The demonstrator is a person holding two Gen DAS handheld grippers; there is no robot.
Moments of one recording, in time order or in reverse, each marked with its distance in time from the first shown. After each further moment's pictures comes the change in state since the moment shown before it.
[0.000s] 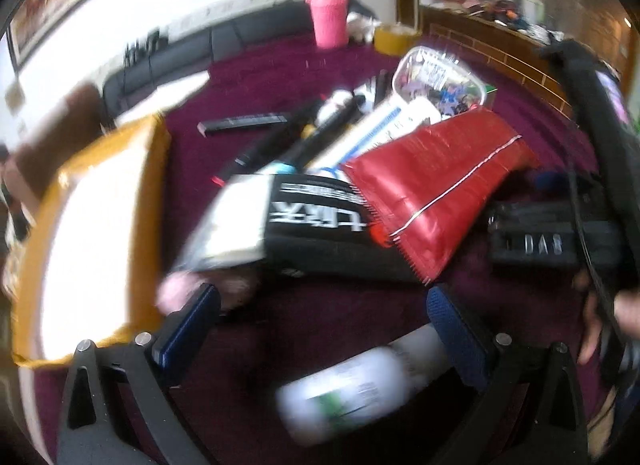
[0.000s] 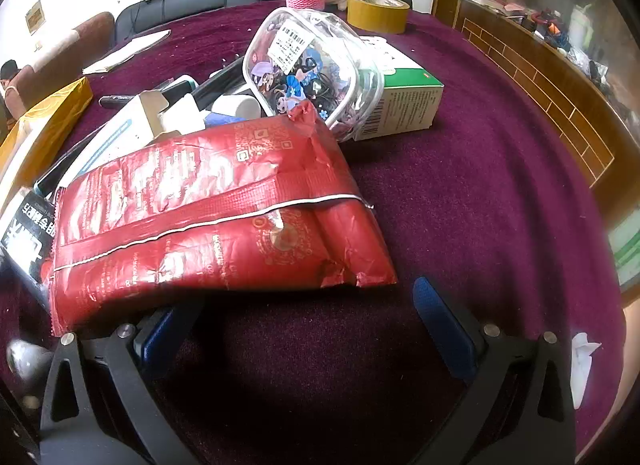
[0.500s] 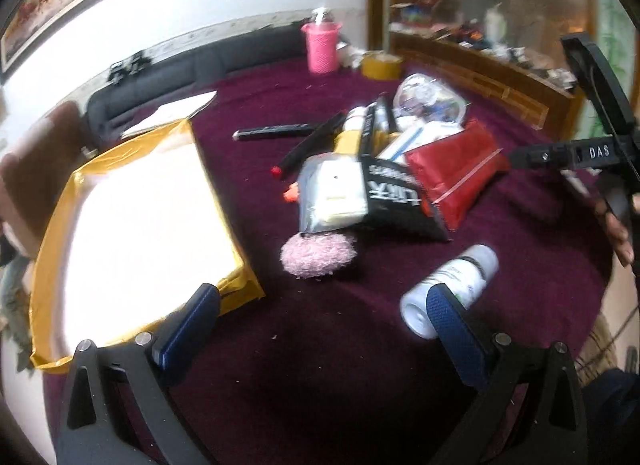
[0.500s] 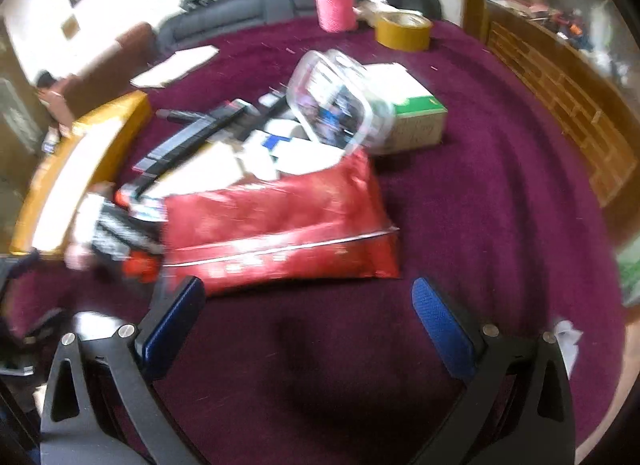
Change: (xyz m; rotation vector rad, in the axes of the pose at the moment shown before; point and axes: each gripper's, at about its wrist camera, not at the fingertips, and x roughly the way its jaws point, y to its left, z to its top) left arm -0.042 0.077 -0.041 0.044 -0.108 -0.160; right arm -0.070 -0.019 -0.014 -0.014 -0.031 0.216
